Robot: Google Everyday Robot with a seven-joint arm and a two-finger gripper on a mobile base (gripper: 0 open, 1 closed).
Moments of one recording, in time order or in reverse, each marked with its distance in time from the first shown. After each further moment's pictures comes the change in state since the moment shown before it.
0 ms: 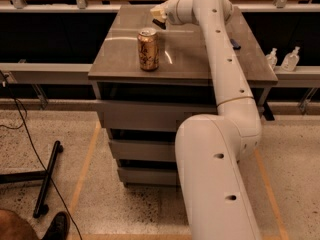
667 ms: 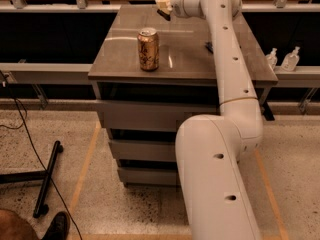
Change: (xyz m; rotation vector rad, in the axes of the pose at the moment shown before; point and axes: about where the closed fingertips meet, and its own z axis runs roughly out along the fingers) arm -0.023 -0.020 -0.022 0.040 -0.053 -0.014
